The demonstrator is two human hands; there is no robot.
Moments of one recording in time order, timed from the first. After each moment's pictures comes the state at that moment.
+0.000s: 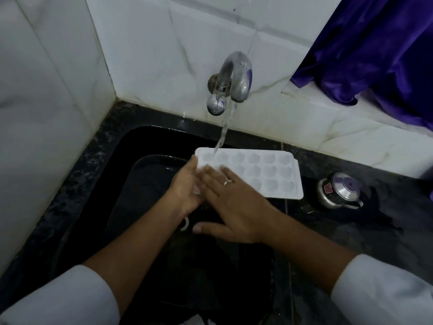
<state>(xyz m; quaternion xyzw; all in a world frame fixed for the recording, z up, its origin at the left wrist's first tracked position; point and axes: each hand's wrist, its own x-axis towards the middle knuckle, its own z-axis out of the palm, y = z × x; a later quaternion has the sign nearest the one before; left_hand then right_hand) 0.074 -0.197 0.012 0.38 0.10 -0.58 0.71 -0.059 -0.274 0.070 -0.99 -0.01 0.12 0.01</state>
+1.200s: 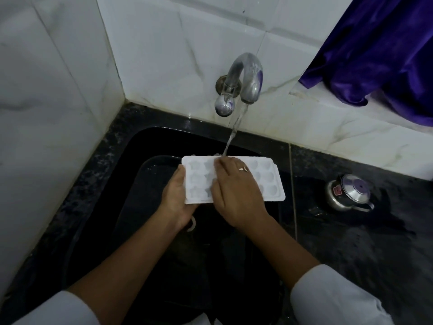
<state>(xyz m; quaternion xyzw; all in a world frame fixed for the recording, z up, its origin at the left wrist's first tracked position) 0.075 -0.163 -0.008 0.44 0.12 -0.48 0.75 -0.031 -0.264 0.038 -0.98 0.19 -0.05 0.08</state>
